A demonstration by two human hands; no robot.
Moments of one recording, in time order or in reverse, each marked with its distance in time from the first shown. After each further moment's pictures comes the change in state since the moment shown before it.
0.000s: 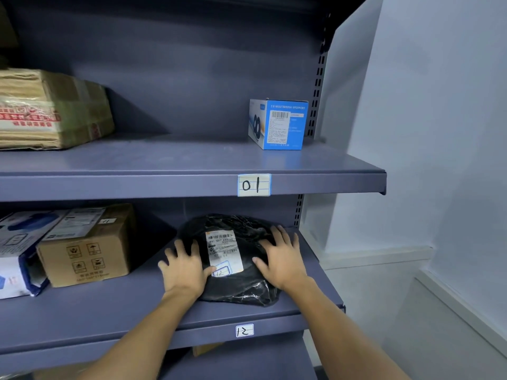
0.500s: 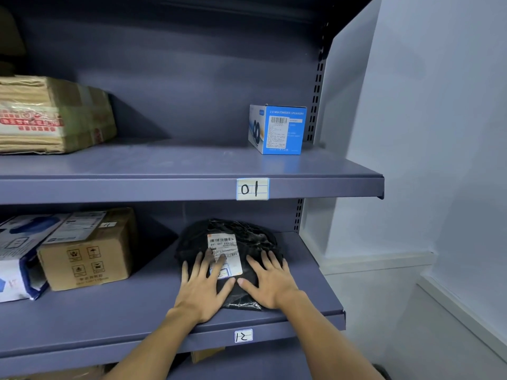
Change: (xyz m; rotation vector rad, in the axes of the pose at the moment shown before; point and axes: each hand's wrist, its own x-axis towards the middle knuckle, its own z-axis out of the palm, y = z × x) left_hand -0.018 0.009 0.026 -0.167 -0.139 0.338; right_hand -0.010 -0.013 0.024 0.118 -0.283 -0.004
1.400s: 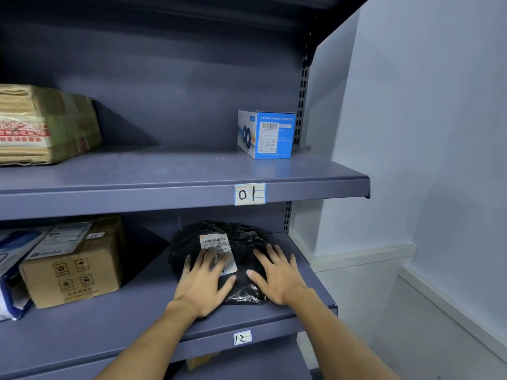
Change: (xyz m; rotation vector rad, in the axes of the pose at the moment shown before) left_hand 0.010 0.005 -0.022 0.136 0.052 0.157; right_hand -0.018 0.015 -0.017 0.014 0.128 0.067
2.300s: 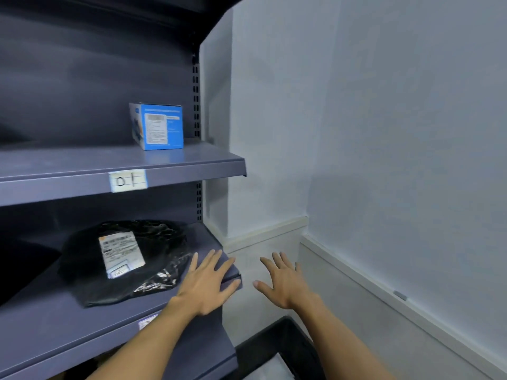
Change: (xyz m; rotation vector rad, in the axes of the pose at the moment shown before) left_hand -0.013 0.186 -0.007 -0.119 -0.093 0.424; right_hand -0.170 0.138 -0.027 -0.087 -0.040 0.368
